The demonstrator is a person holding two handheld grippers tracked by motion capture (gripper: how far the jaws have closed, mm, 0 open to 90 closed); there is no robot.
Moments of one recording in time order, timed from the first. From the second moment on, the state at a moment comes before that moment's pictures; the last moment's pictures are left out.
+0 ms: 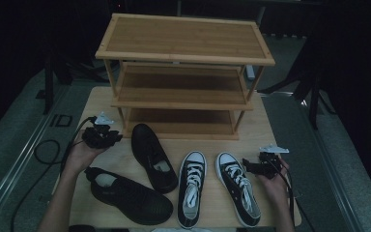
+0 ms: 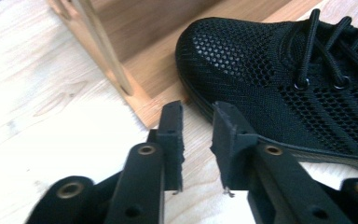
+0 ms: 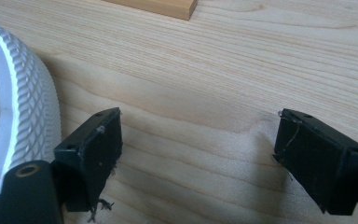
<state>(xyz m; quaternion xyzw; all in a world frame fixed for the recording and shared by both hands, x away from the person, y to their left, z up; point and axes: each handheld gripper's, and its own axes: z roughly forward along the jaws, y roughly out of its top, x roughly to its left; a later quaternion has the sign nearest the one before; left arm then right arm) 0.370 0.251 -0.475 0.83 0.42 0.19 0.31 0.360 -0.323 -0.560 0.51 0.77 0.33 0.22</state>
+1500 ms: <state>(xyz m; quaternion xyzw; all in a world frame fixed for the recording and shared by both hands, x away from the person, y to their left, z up) 0.313 0.146 -0.440 0.82 0.43 0.17 0.33 0.360 -0.323 -0.560 0.51 0.77 0.33 0.22</state>
